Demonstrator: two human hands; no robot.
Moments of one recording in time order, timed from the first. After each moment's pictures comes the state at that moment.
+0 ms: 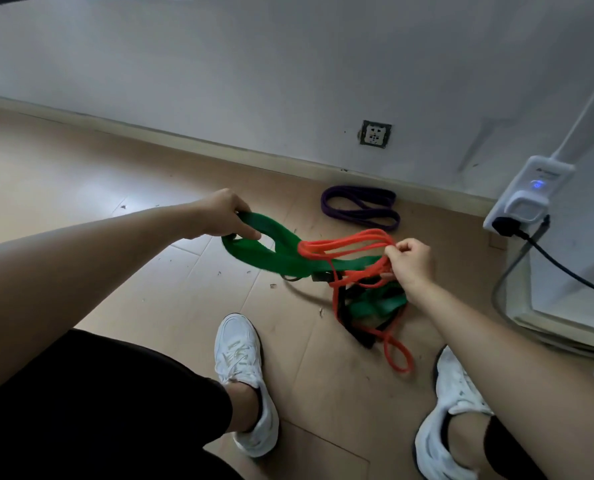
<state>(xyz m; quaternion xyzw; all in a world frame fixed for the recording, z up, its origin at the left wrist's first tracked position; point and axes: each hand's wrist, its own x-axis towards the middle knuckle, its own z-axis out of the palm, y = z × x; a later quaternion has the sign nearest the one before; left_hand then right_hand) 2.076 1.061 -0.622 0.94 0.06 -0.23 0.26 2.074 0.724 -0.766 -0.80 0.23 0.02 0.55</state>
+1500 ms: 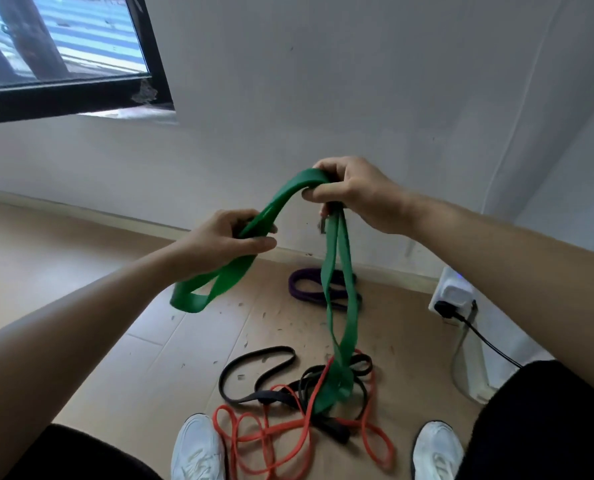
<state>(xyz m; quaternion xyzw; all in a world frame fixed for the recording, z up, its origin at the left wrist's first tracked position) 2.095 1.007 -0.515 0.85 -0.13 -0.08 0.50 2.145 0.756 -0.462 -0.78 -0.28 0.11 0.55</state>
